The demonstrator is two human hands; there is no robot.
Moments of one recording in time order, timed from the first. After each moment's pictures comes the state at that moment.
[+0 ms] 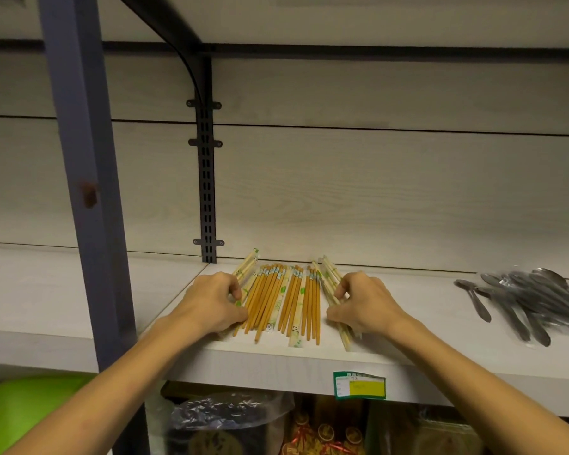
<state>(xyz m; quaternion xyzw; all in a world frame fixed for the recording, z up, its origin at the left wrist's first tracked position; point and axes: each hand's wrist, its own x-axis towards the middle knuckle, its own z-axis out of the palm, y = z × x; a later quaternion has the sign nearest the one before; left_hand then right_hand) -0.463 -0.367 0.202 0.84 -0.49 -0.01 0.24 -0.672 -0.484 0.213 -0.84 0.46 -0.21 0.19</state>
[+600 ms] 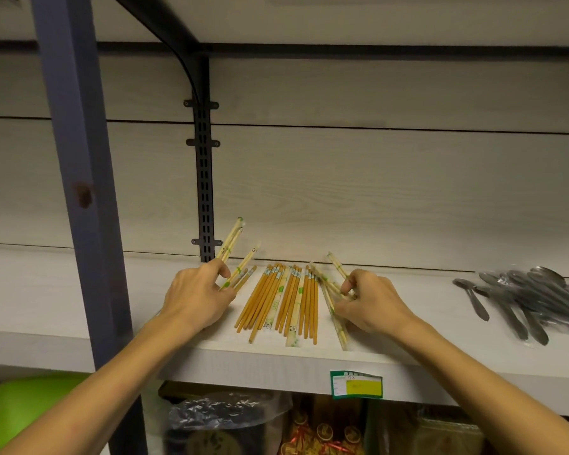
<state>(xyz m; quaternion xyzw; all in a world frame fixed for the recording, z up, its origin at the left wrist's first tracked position) -0.454 -0.361 0.199 0.82 -0.47 0.11 0.32 -0.684 -0.493 0.207 -0.84 0.44 -0.25 0.21</state>
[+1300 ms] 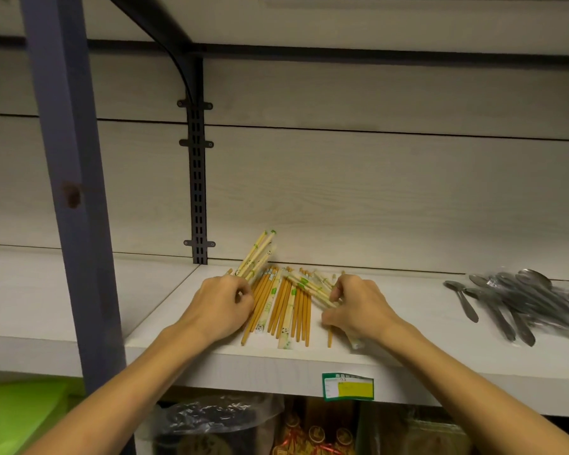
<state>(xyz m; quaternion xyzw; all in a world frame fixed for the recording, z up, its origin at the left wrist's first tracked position) -0.480 -0.377 0.193 0.77 -0.55 0.04 0.31 -0.679 -0.488 0.207 -0.85 0.44 -0.22 0.18</state>
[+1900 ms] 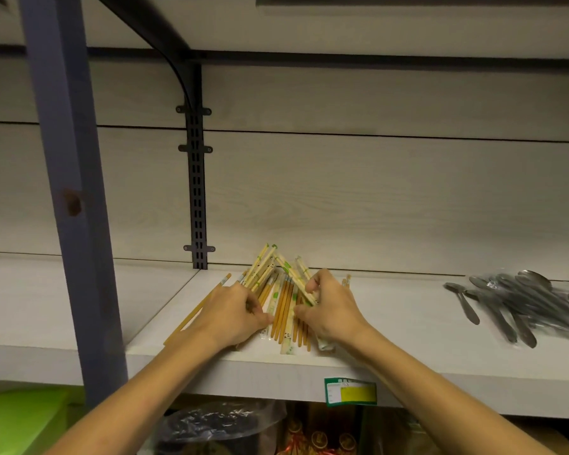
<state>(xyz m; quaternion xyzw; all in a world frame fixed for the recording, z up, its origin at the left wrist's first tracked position) -0.494 -0.381 0.197 0.79 -0.54 -0.01 0.28 -0.644 -0.472 0.199 -0.83 0.39 -0.30 0.27</state>
